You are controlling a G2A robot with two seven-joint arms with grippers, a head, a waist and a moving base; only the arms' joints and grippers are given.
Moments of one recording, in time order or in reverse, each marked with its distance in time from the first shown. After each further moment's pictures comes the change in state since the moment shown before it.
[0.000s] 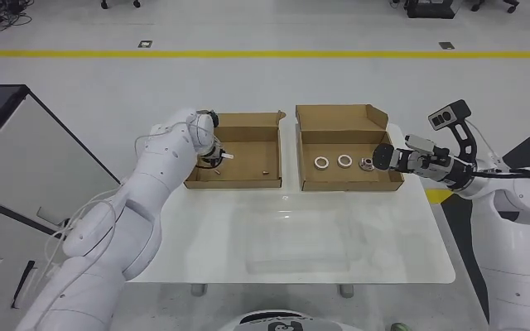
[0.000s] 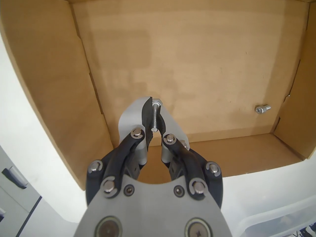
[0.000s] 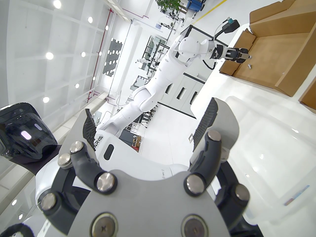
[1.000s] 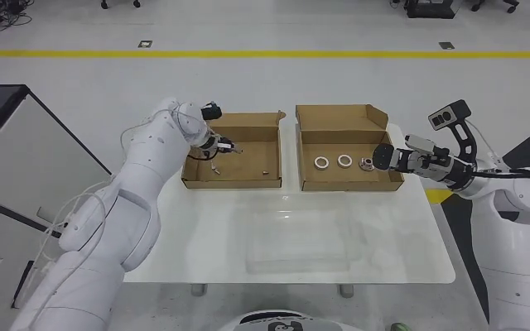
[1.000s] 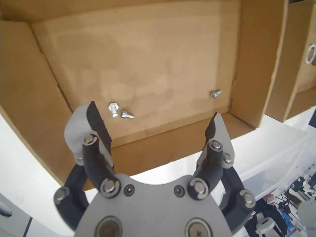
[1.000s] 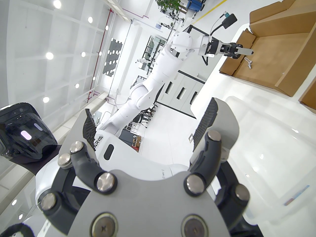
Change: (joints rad) left arm -0.069 -0.001 -0.114 0.109 -0.166 -0.268 -0.034; right arm 0.000 0.000 0.000 0.000 0.000 0.000 0.000
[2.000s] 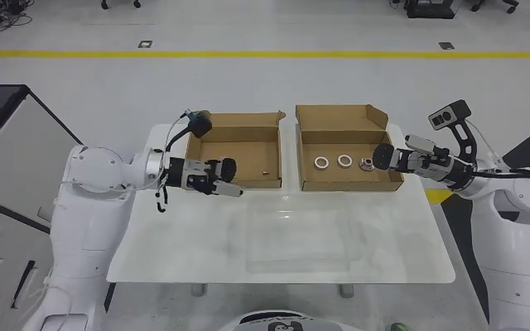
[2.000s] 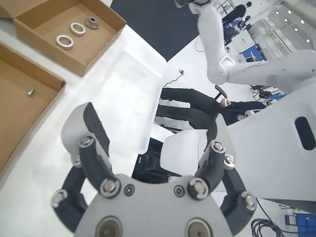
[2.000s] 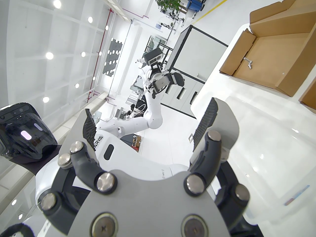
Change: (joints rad) left arm 0.789 0.350 -0.698 -1.457 -0.632 -0.195 -0.388; right arm 0.000 0.000 0.000 0.000 0.000 0.000 0.000
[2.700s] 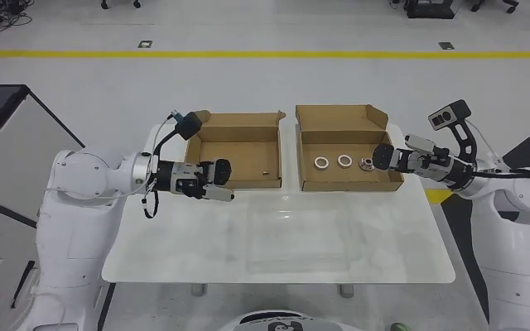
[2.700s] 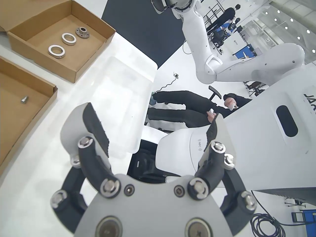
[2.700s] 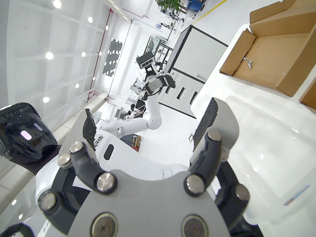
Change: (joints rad) left arm 0.028 0.028 -0.033 -0.034 -0.047 -0.011 0.011; right arm 0.000 0.000 0.000 0.000 0.000 0.000 0.000
